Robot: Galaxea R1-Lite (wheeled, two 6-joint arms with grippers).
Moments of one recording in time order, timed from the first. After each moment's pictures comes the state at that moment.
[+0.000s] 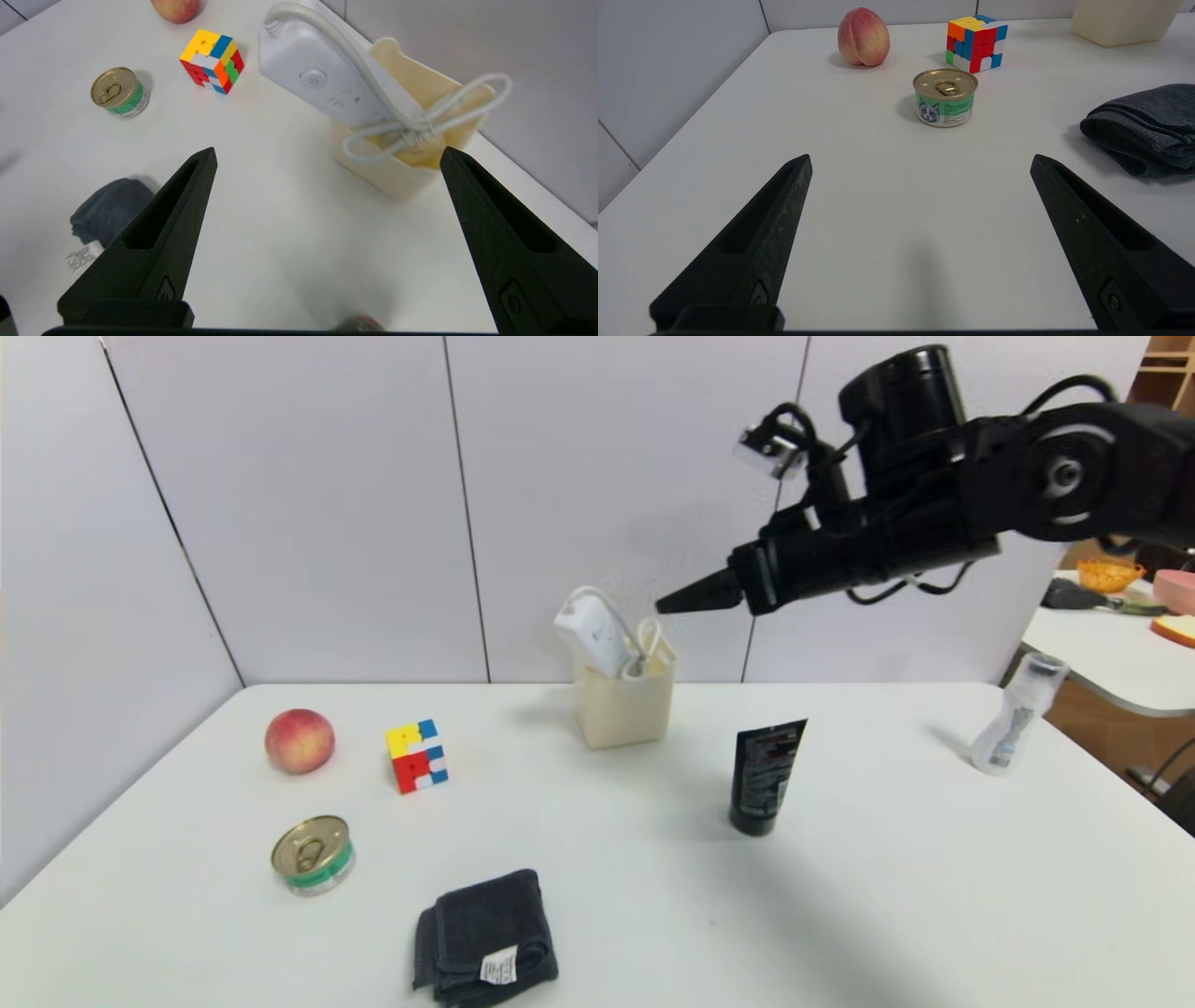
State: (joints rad) left arm 0.00 0.00 0.00 0.00 0.00 0.02; right arm 0.39 1.96 -1.90 0.46 0.46 -0.17
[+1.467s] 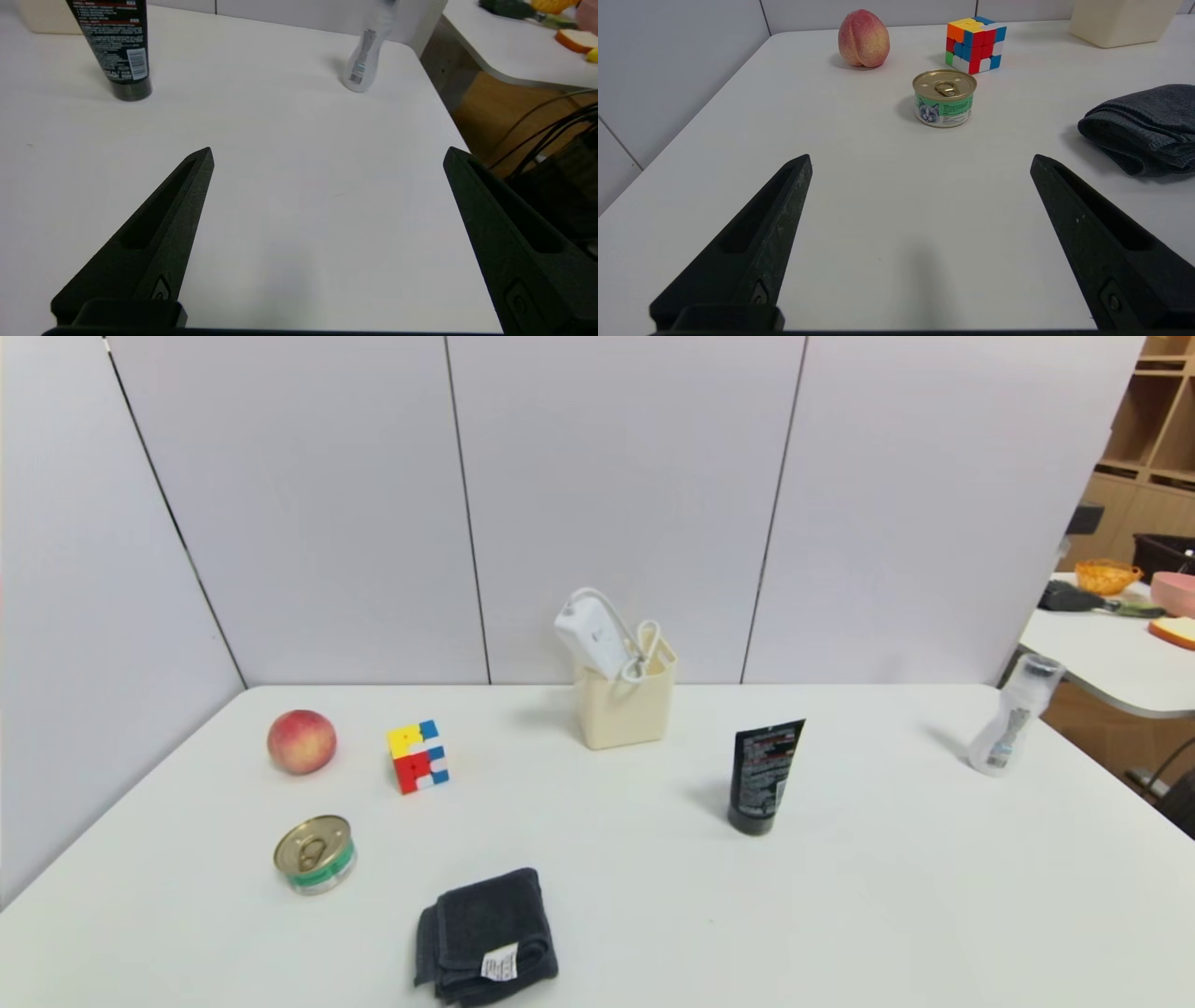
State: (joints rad) left arm 0.00 0.00 0.00 0.00 0.00 0.02; right arm -0.06 0.30 -0.40 0.25 -0.02 -0.19
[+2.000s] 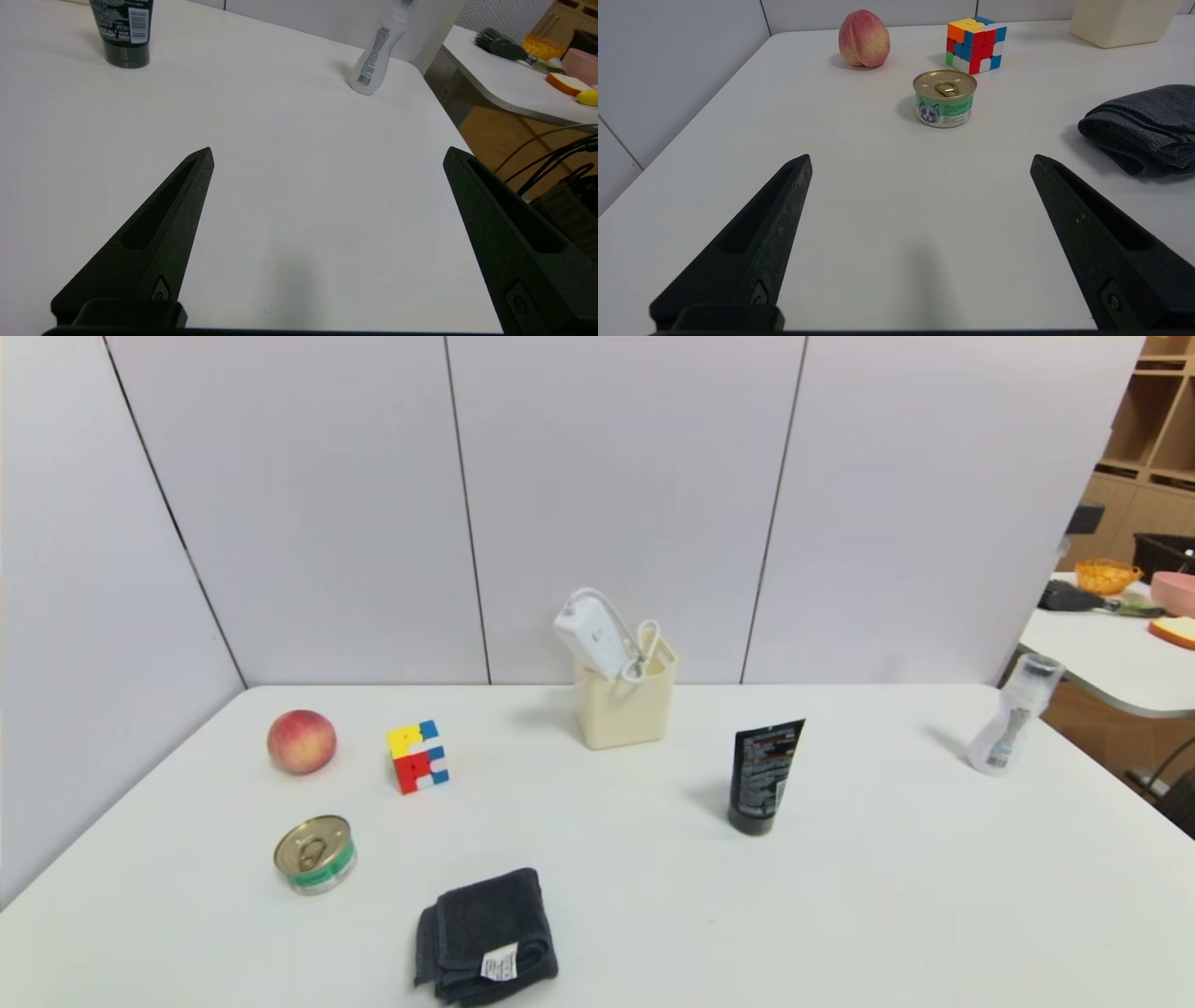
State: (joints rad) left arm 0.00 0.00 0.00 0.00 0.00 0.02; right arm -0.01 0.05 -0.11 0.12 -0.03 -0.28
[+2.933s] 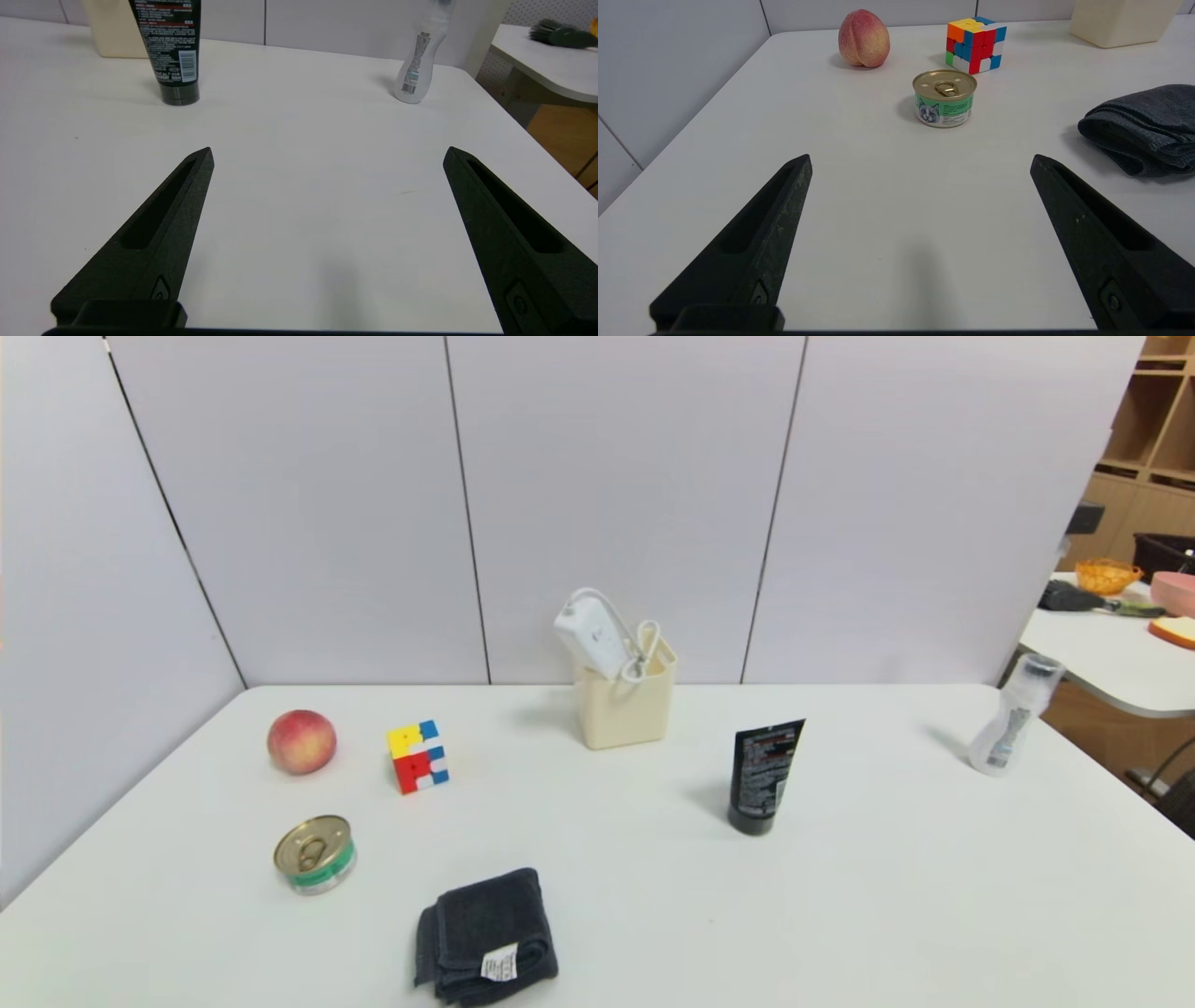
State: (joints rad) left arm 0.00 0.00 0.00 0.00 0.00 0.02; right arm 0.00 0.00 0.00 -0.01 0.05 -0.09
